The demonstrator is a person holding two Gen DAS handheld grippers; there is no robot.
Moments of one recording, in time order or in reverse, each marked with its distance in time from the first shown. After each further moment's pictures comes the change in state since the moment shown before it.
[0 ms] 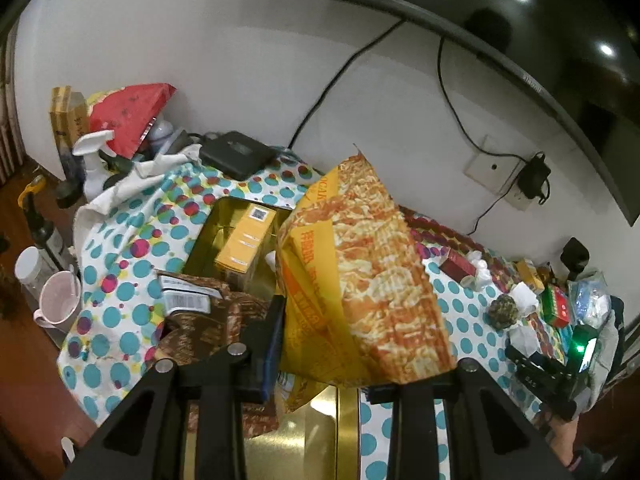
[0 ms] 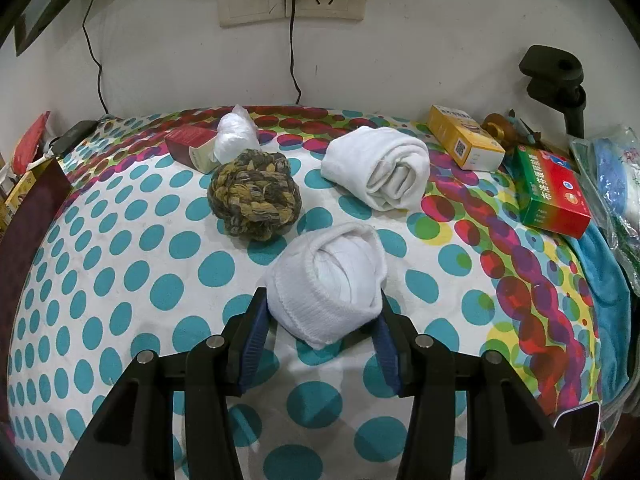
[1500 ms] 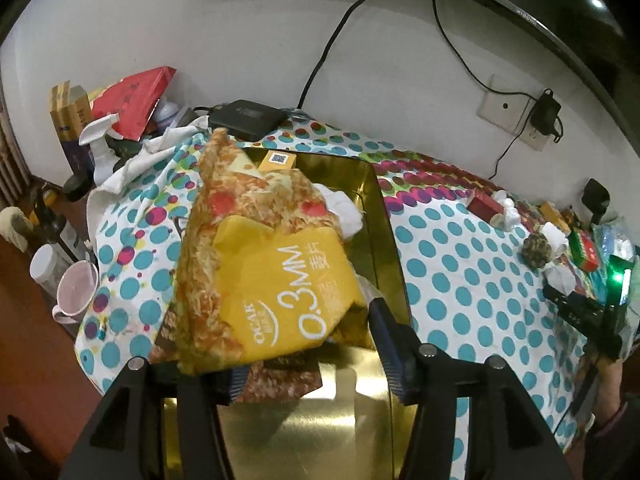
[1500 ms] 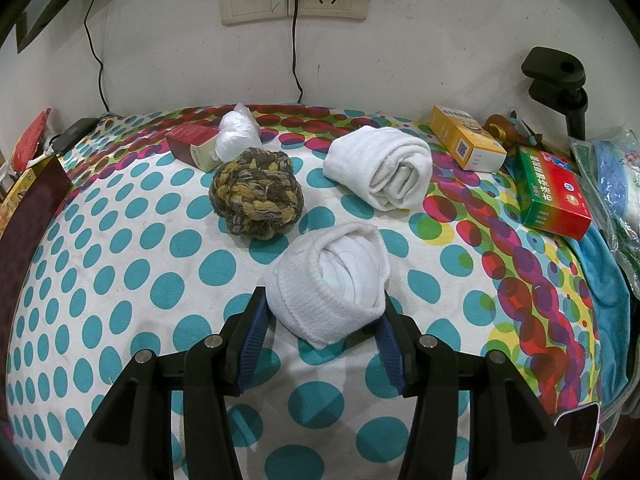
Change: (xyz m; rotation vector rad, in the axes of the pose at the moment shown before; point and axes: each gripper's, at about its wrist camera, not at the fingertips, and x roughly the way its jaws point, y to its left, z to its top) left arm 0.004 0.014 -0.046 0.102 0.073 0.087; right arm 0.001 0.003 -0.002 -0.003 0.003 -0.005
